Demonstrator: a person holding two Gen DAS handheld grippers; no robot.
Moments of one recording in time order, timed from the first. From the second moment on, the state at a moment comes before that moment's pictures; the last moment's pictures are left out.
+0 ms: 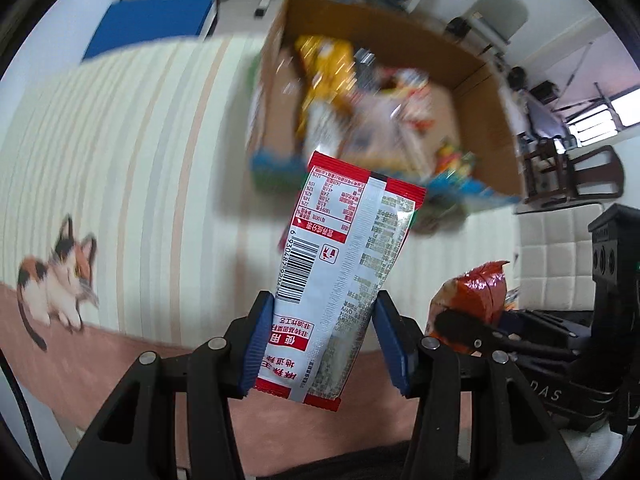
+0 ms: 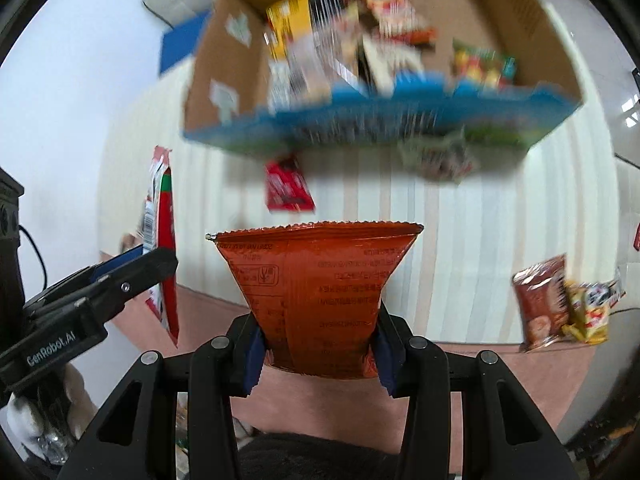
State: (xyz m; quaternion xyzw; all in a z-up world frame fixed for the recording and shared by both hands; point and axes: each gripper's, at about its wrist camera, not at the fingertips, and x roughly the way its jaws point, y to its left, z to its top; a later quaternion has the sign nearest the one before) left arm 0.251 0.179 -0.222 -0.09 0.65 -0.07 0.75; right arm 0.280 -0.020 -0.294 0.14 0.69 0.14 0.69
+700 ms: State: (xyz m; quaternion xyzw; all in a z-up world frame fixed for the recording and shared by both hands) left arm 0.463 0.117 -0.272 0.00 0.69 0.00 0.72; right arm 0.499 -0.104 -0.297 0.12 0.67 0.02 0.74
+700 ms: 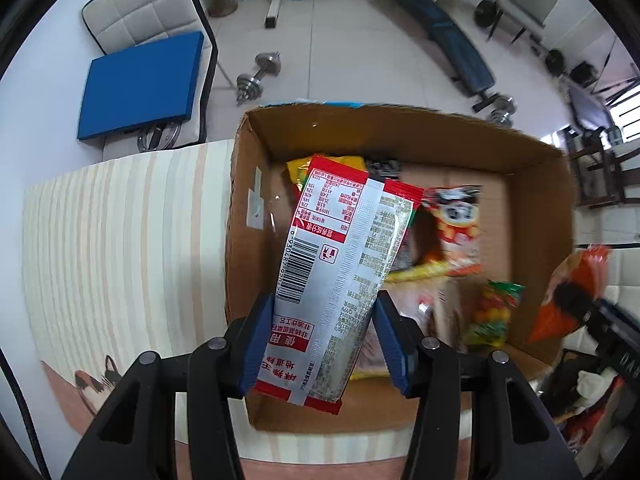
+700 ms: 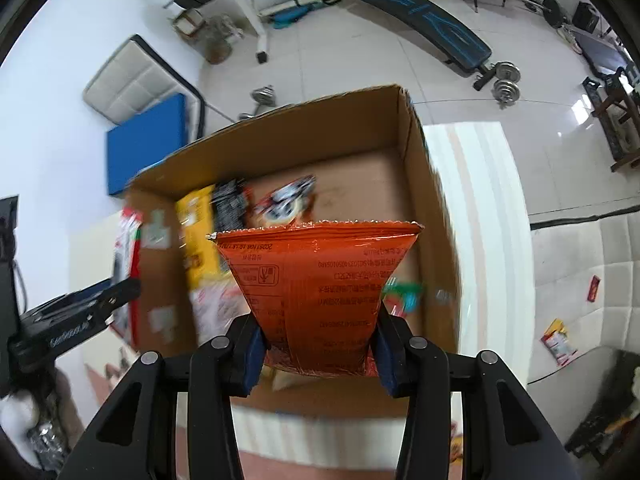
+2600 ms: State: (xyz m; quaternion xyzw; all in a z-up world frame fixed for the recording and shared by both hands) left arm 0.278 0.094 -0.237 -0.02 0.62 0.01 0.79; right arm 0.307 -0.164 -0.301 0.16 0.67 -0.03 0.73
